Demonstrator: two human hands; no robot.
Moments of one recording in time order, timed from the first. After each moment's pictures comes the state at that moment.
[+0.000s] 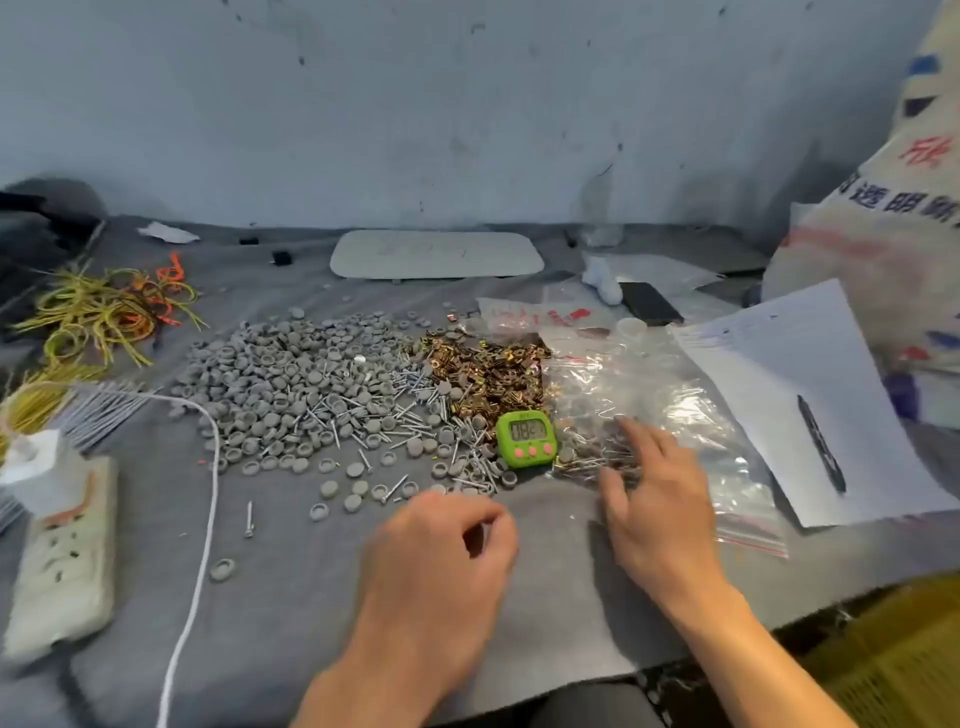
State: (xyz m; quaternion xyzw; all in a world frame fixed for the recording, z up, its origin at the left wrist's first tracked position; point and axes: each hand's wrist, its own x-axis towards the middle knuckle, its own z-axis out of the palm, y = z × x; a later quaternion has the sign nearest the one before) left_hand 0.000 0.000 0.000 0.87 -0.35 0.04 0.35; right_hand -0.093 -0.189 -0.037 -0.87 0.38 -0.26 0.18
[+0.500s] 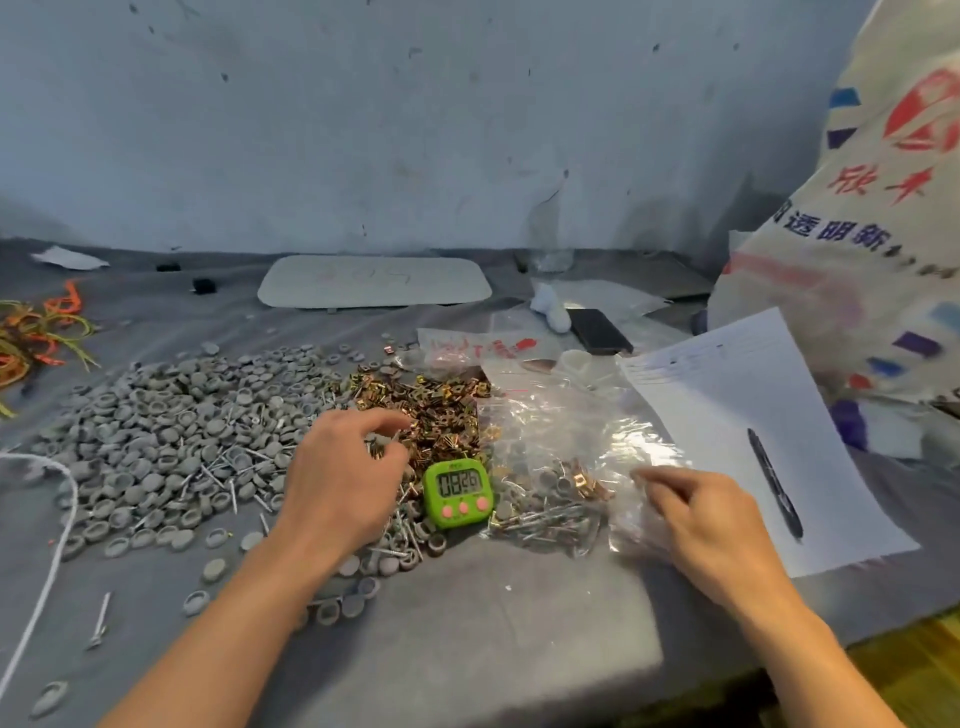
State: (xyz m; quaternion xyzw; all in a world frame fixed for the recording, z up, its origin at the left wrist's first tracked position) left_hand 0.088 -0.092 0.007 0.85 -0.36 0.03 0.39; right_hand -0.161 -0.285 -0.009 -0.82 0.48 -0.22 0.24
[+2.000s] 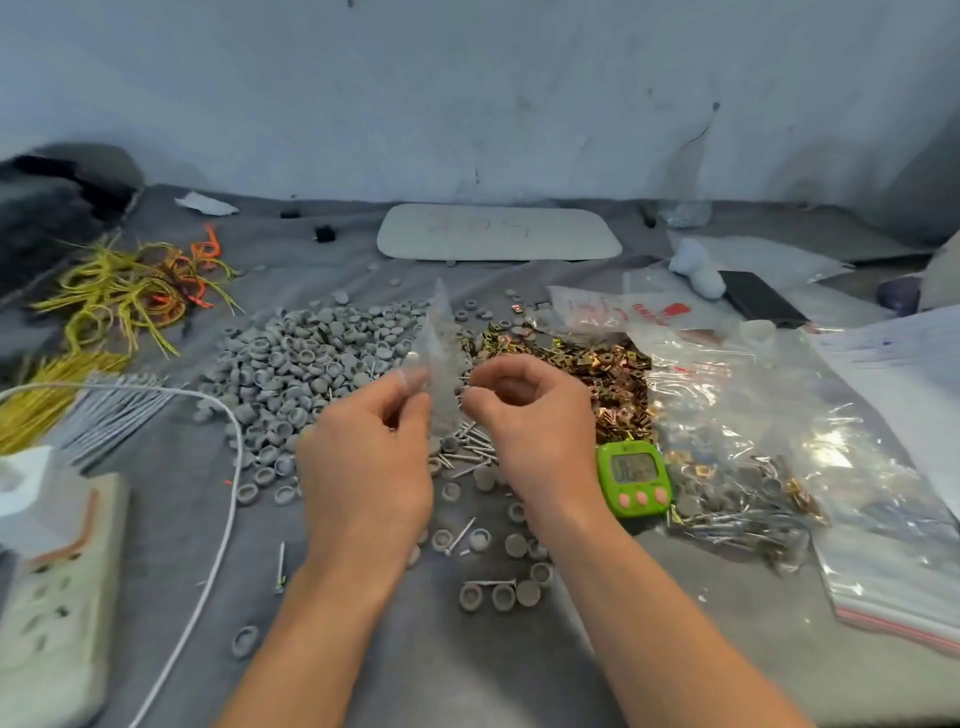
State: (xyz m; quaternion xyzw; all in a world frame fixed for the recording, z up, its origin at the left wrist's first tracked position) left_hand 0.143 -0.032 -0.003 0.82 -0.20 0.11 0.52; right_hand 0.082 -0.144 -0.004 -0.69 0.27 -0.34 0.57
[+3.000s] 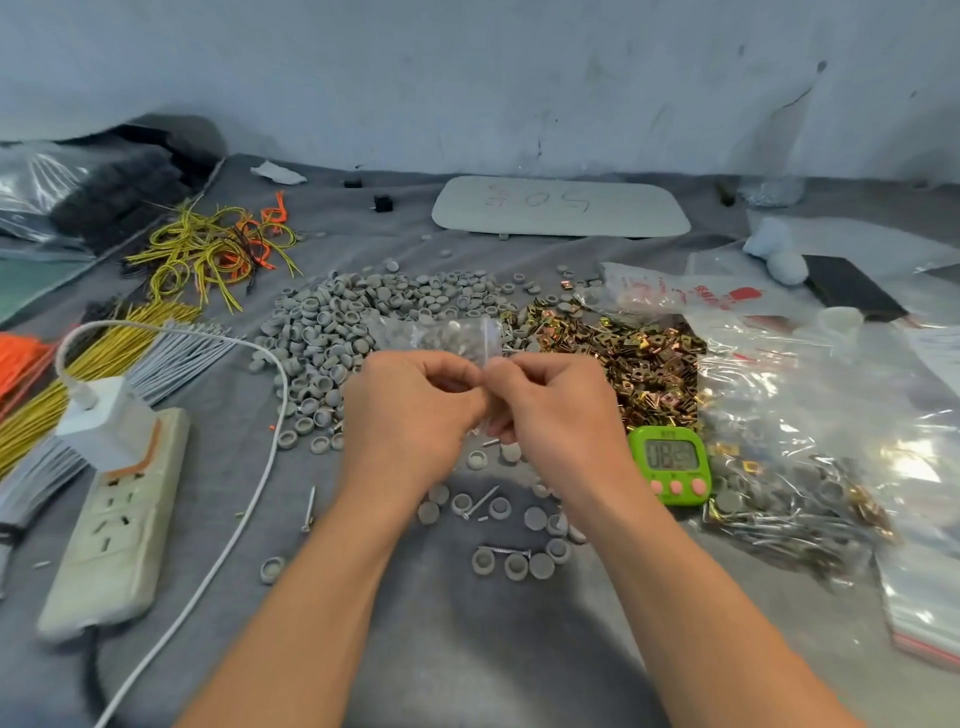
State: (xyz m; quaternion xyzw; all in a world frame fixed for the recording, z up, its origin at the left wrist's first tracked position) left_hand 0.152 -0.036 0.005 0.82 -0.20 -0.02 0.53; right_hand 0.087 -0.144 -0.003 -0.76 0.20 -0.24 0.57
